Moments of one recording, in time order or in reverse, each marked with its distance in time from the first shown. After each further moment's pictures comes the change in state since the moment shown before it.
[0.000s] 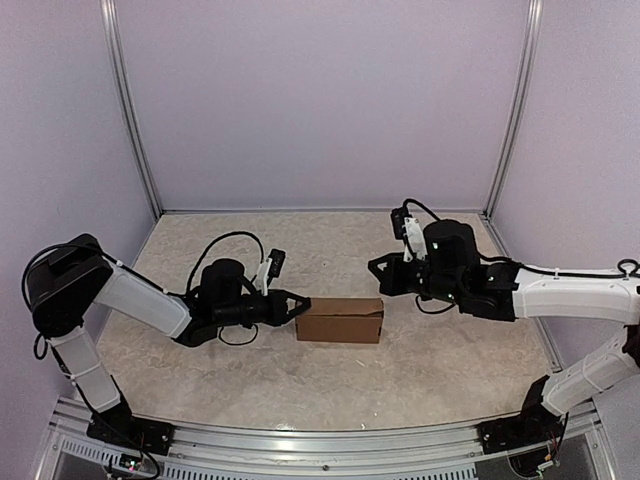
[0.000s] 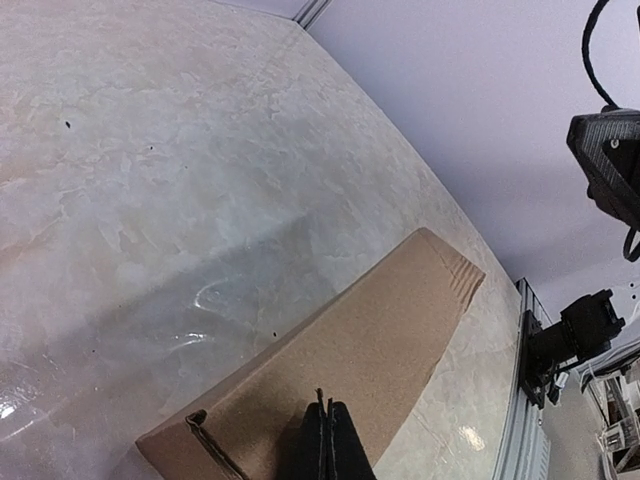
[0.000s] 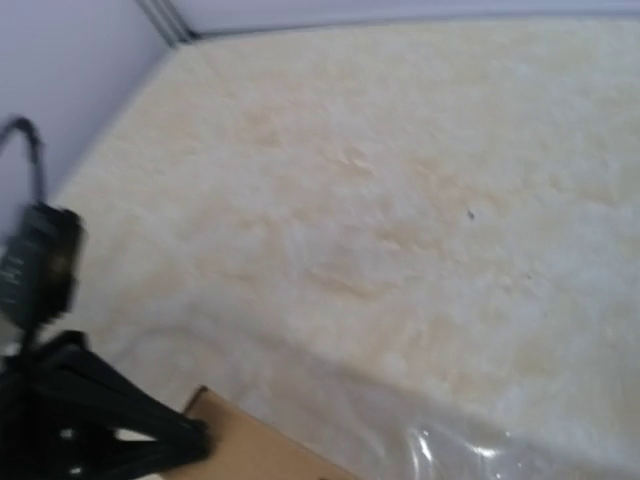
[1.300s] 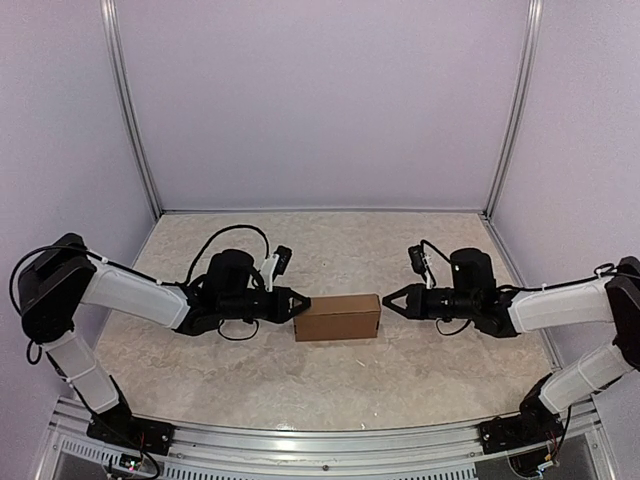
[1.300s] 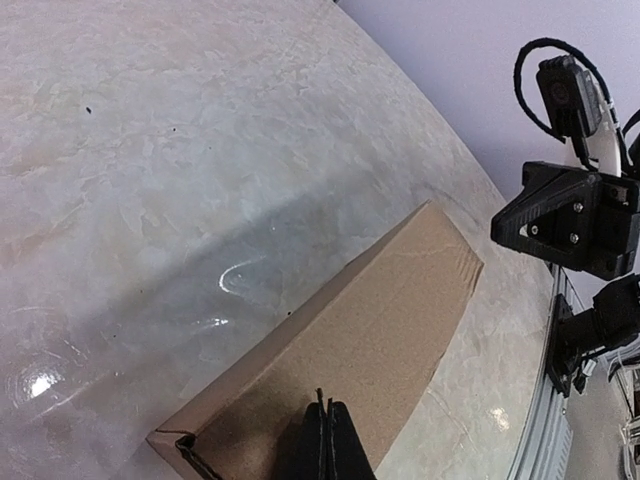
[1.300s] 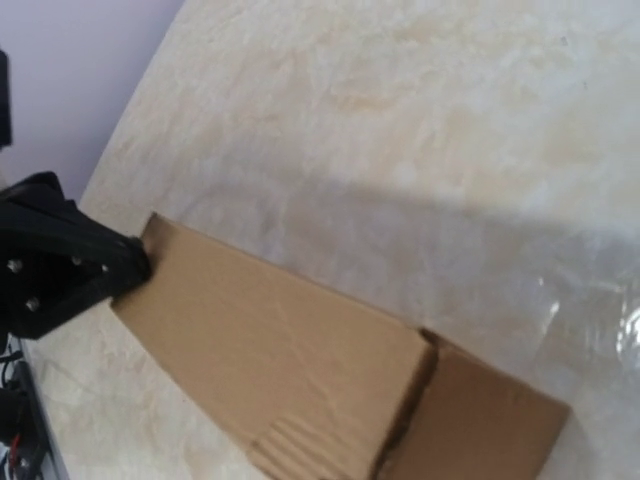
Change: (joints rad) left arm -0.020 -0.054 0.082 -0.243 -0.051 0.057; right arm -0.290 0.061 -0.322 0.342 -0.589 0.117
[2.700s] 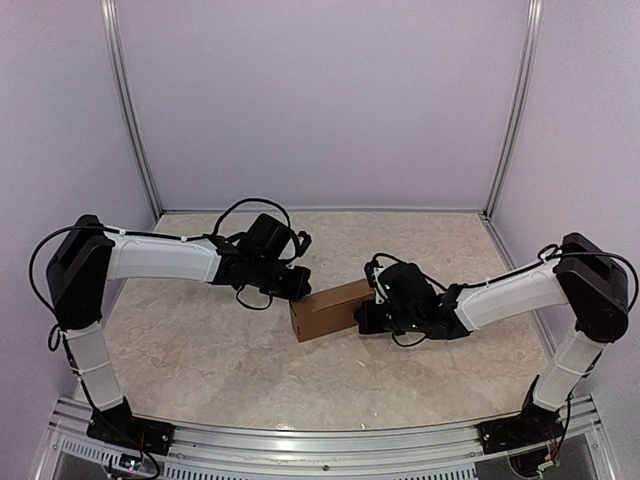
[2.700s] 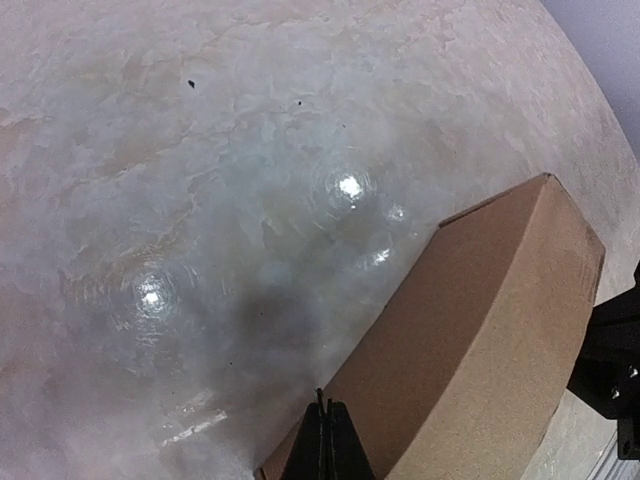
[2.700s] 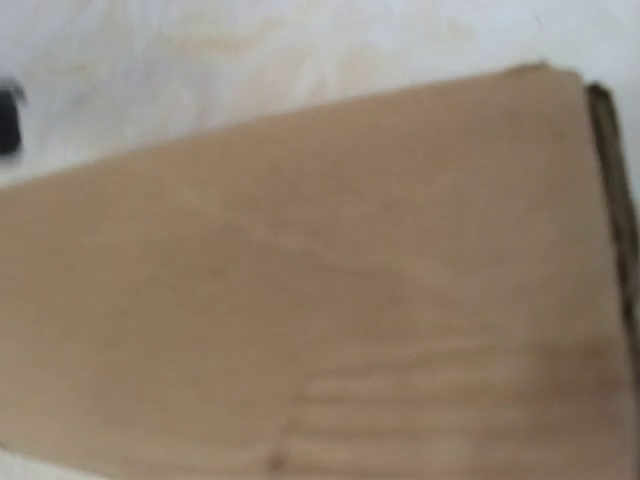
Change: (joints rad) left arm 0.015 0.165 0.508 -0.731 -0.190 0.132; right arm 0.297 0.268 0.266 -0.234 0.529 0.002
